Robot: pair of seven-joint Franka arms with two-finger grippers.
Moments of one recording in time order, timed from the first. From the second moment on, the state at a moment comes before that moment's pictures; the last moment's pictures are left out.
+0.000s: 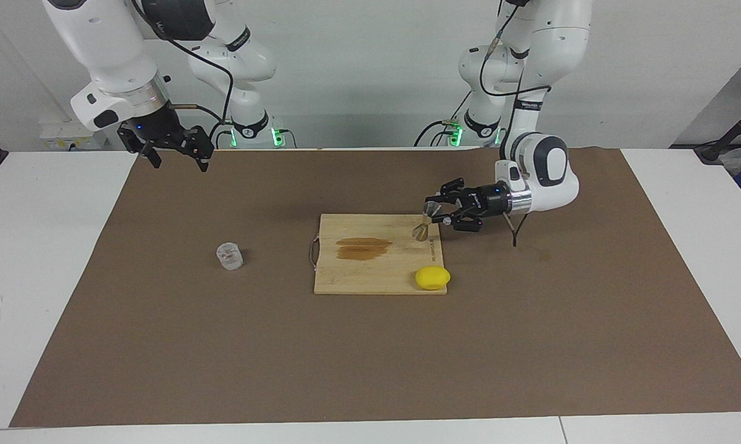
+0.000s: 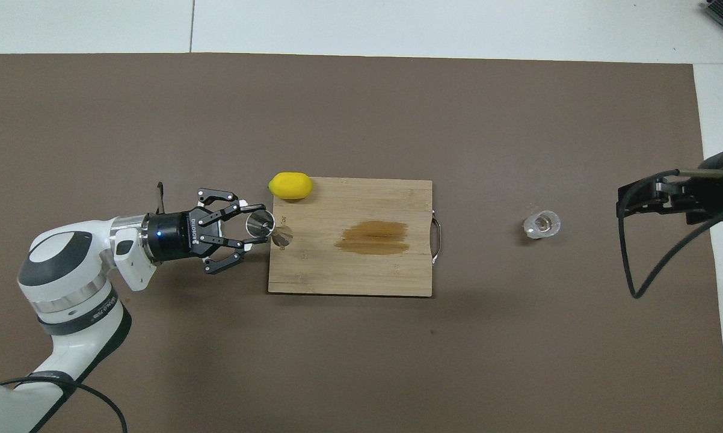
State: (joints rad) left arm -0.13 0.15 -0.09 -2.29 -1.83 1.81 2.45; right arm 0.02 -0.03 0.02 -1.62 -0.01 1.53 0.16
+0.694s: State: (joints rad) left arm -0.47 0.15 -0.09 -2.24 -2.22 2.19 2.61; right arm 0.01 -0.03 0.02 -1.63 -0.01 1.54 0.19
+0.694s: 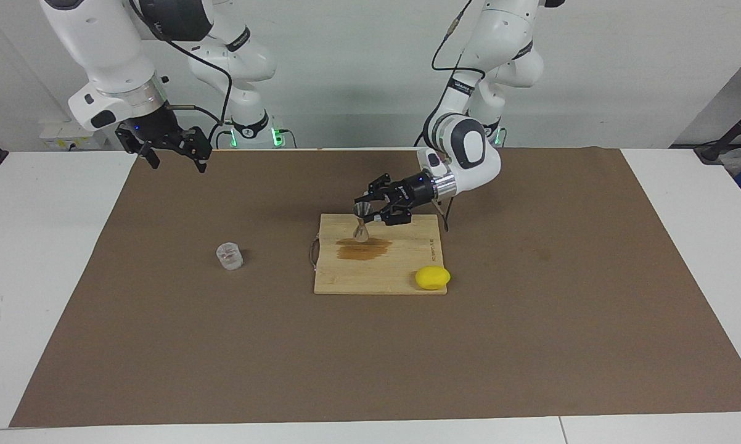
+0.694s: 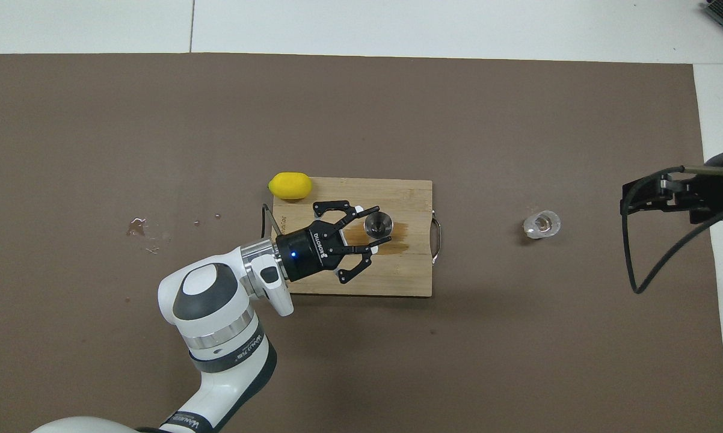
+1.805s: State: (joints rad) left arm -0.48 0.25 -0.09 -2.22 -2.26 2.22 2.73; right arm -0.04 -0.01 0.02 -1.67 0.14 1.55 0.84
